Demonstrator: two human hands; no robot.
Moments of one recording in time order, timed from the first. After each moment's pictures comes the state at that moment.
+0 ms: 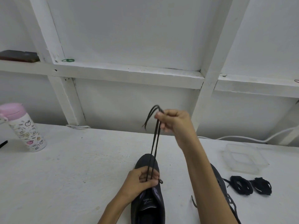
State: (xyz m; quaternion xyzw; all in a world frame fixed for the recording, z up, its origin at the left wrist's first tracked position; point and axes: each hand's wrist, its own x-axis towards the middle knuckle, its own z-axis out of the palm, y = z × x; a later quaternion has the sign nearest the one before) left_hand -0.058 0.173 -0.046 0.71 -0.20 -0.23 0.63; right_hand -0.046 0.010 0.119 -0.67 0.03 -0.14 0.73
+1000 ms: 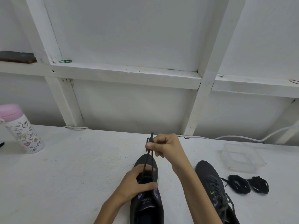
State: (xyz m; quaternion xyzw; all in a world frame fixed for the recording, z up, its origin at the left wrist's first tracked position) left_hand -0.055 0.182 -0.042 0.78 -0.22 -0.22 0.55; right_hand -0.071 0.024 0.060 -0.74 0.05 -0.08 0.66
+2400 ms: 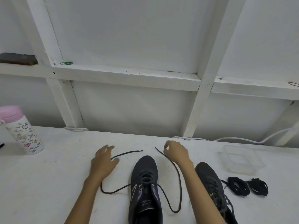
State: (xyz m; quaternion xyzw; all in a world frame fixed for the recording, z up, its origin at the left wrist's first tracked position) left_hand 0.041 0.237 -0.056 0.96 -0.08 -0.05 0.26; right_hand -0.027 -0.028 0.002 -0.96 0.20 0.04 0.19
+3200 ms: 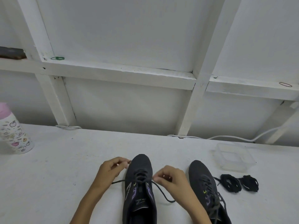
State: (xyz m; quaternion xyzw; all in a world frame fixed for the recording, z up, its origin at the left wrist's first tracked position) left_hand -0.023 0.217 -0.034 0.75 -0.14 -0.15 0.62; right_hand -0.141 0.006 0.002 -0.85 0.10 -0.03 0.51
